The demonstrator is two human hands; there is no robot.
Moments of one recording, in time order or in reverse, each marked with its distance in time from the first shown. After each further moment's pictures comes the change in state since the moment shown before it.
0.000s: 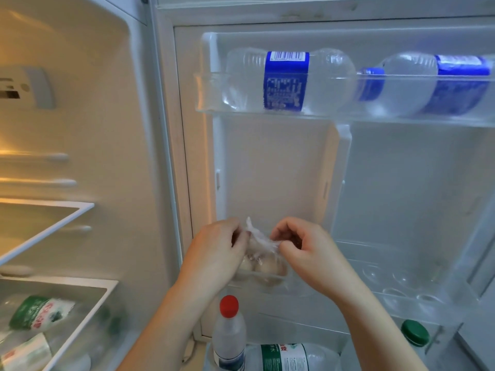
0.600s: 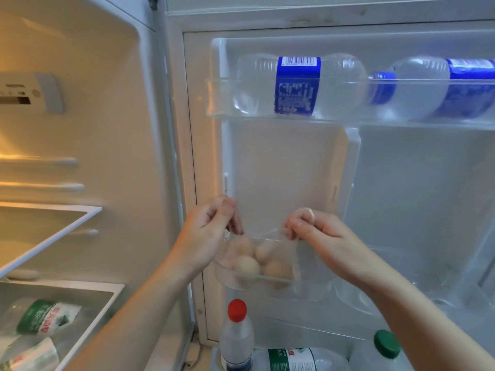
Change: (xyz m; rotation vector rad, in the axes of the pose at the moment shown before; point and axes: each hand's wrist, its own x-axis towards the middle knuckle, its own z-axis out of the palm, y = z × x) left_hand 0.022 -0.019 -0.024 -0.714 0.025 0.178; right_hand 0.012 -0.006 -0.020 0.179 -0.127 -0.155
